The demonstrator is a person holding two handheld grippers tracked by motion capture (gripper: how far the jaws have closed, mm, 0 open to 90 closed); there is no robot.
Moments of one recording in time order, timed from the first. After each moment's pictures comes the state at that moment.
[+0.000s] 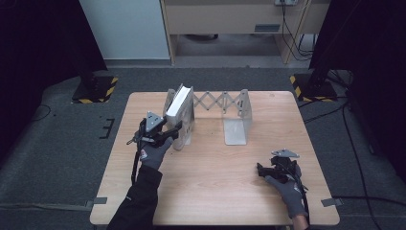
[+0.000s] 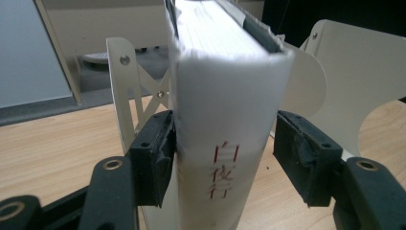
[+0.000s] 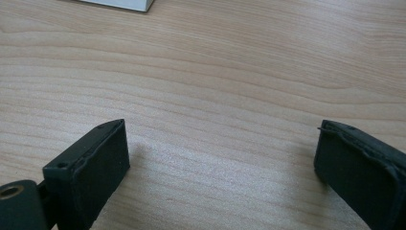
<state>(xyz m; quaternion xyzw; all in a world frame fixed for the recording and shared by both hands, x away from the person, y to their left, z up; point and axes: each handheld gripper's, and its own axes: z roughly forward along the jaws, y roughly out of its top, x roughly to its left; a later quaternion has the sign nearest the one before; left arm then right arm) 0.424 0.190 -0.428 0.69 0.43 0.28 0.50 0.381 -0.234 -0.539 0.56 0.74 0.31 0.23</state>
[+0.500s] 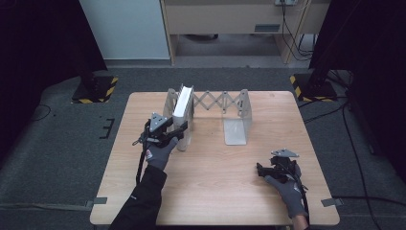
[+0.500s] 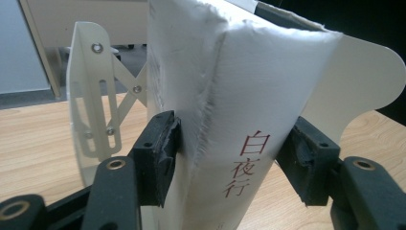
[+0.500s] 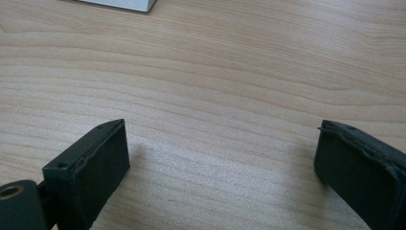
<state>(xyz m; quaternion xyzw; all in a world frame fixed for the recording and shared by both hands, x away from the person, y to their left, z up) 0.431 0.175 -0.437 0.67 0.45 0.25 0.53 0.382 -0.234 -0.539 0.55 0.74 0.31 0.23</state>
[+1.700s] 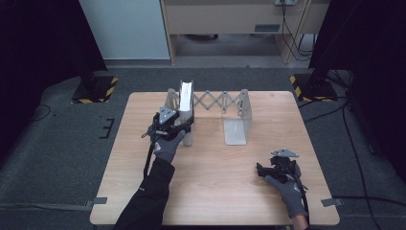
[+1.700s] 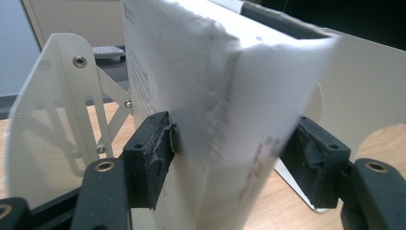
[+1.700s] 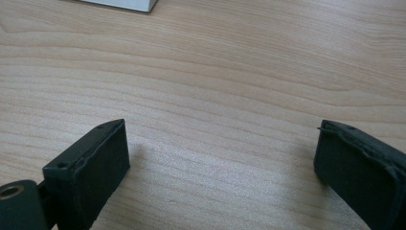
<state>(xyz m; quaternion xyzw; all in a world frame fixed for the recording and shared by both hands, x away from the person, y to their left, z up) 0.447 0.162 -0.432 0.68 0.45 0.26 0.52 0.382 -0.233 -0.539 0.55 0.74 0.31 0.23</state>
